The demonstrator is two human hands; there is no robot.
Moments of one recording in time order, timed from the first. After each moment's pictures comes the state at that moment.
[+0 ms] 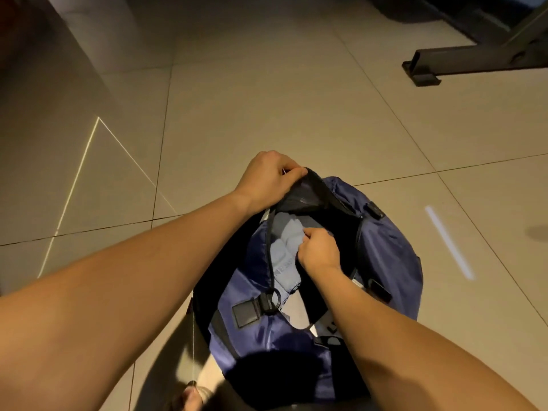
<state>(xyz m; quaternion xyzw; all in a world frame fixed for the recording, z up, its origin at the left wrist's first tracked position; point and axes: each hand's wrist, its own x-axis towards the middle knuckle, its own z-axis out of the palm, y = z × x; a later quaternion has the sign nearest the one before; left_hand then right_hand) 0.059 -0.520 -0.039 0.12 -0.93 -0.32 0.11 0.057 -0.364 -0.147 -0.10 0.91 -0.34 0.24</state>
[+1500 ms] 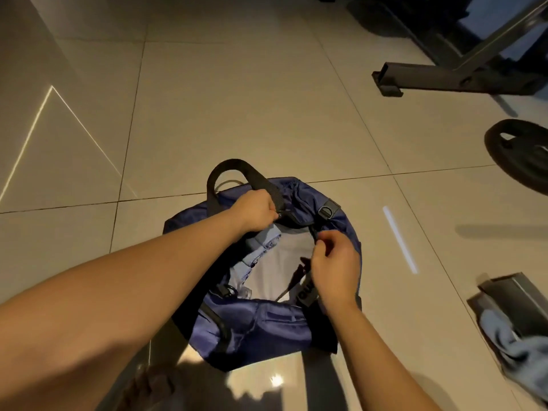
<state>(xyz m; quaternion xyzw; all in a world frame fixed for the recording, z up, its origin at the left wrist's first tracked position) 0.077 -0.479 -0.091 0.17 -0.93 -0.31 -0.11 0.092 -0.267 -0.098 -0.06 0.92 -0.39 0.02</state>
